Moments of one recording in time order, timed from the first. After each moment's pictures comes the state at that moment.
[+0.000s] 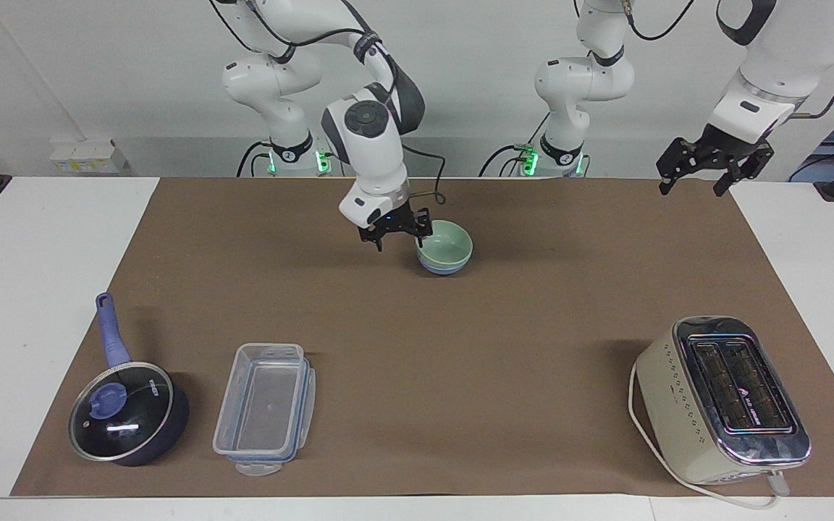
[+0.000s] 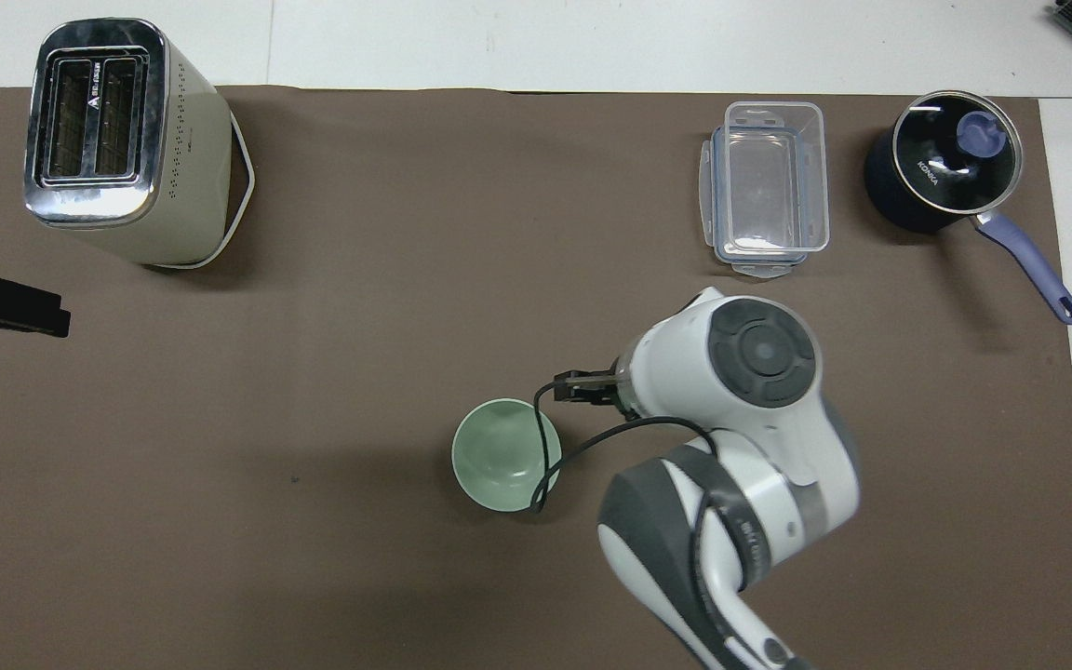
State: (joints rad) left arm -0.04 -0.04 -0.01 -1.59 -0.01 1.54 0.05; right arm 0.34 0.06 0.12 -2.00 0.13 2.12 0.47
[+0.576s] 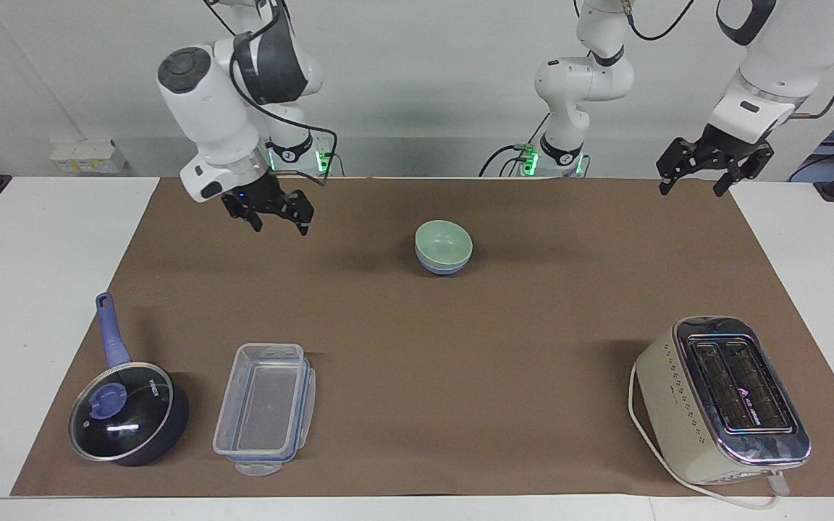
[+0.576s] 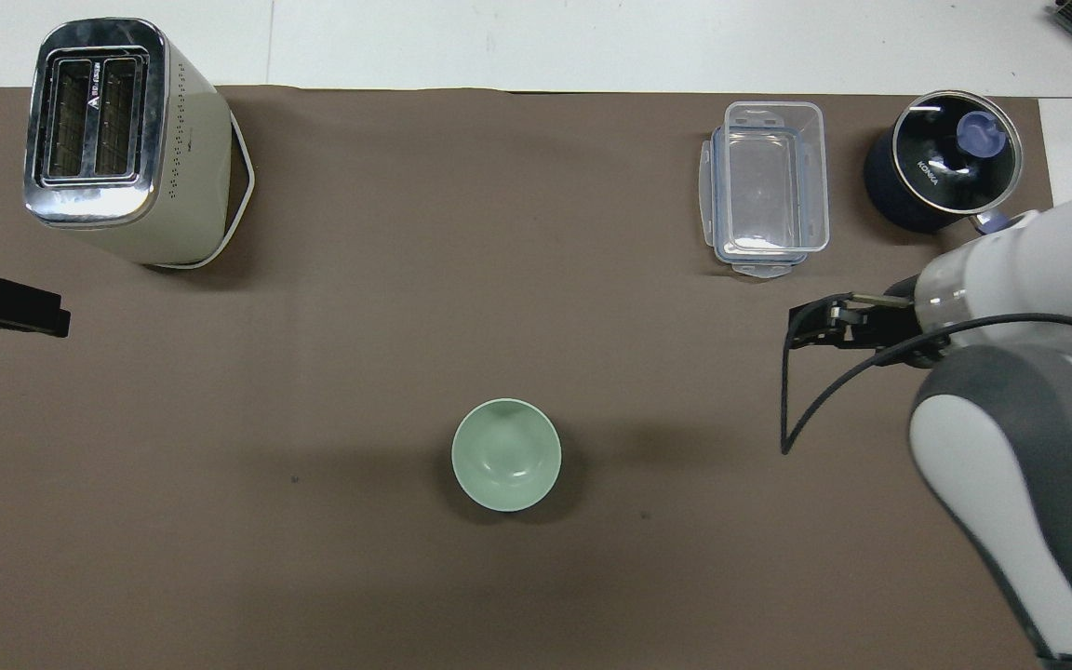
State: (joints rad) left arm -0.04 -0.04 -0.01 -1.59 -0.01 1.54 0.05; right arm -0.03 -0.04 0.11 -1.86 0.13 1.82 0.25
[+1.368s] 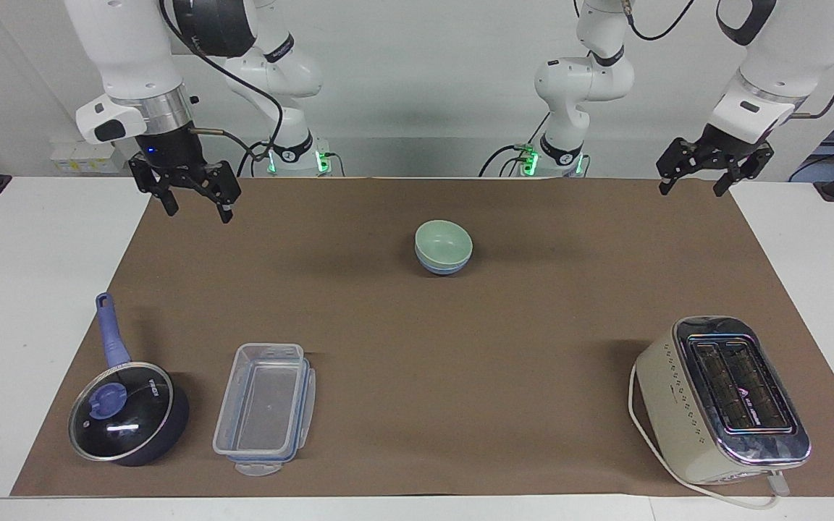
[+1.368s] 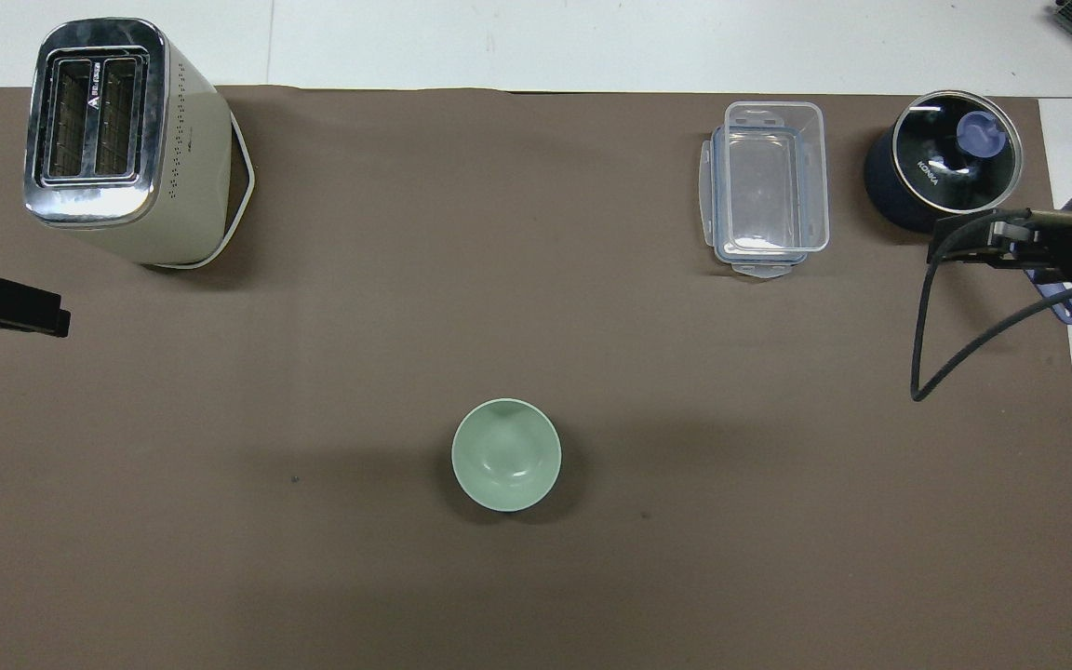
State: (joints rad) left arm -0.04 -0.04 -0.01 -1.59 -0.01 1.54 0.05; right arm -0.06 0.00 0.10 -1.58 -0.02 1.72 0.23
